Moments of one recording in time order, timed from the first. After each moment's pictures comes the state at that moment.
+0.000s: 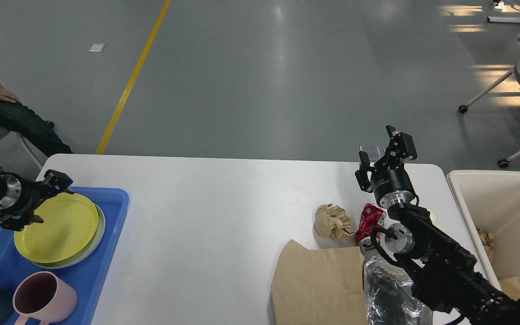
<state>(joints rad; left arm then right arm) -1.15 0.52 0.91 -0.41 -0.30 -0.58 0.12 0.55 -0.08 0.88 0.64 -0.37 0.02 0.55</state>
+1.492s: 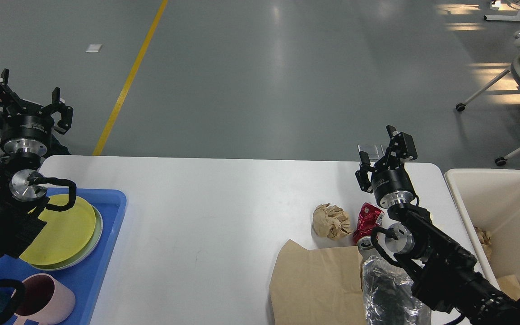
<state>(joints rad) -0.85 0.35 -0.79 -0.29 -0.29 -0.43 -0.49 0.55 -0.08 0.88 0.64 -0.37 0.02 0.55</state>
